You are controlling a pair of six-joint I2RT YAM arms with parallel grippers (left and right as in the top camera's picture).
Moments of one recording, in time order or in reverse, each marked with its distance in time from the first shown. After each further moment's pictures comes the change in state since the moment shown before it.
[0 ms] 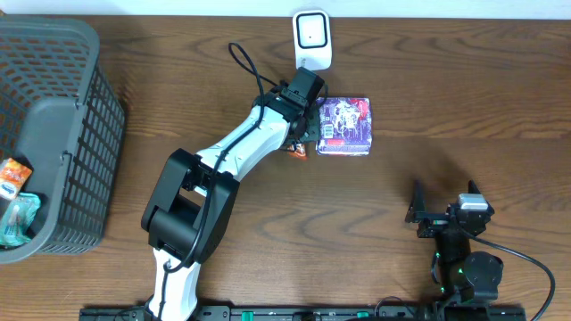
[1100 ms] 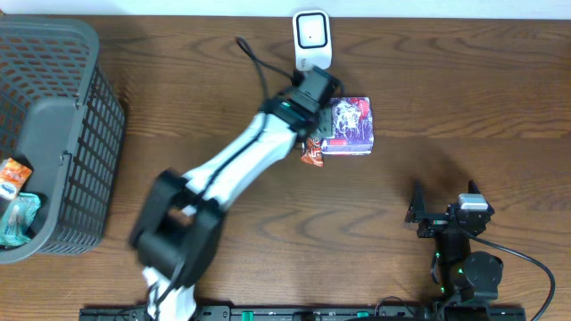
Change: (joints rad) left arm -0.057 -0.161 0.000 0.038 -0.056 0.085; right arm 0.000 0.000 0.000 0.000 0.000 0.000
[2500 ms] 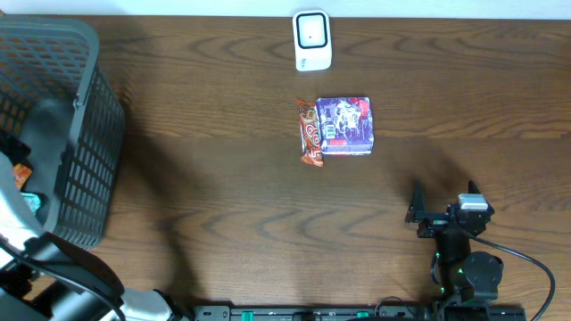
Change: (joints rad) left arm 1.347 -0.243 -0.042 -0.285 -0.370 0.359; right arm 0.000 0.000 0.000 0.000 0.000 0.000
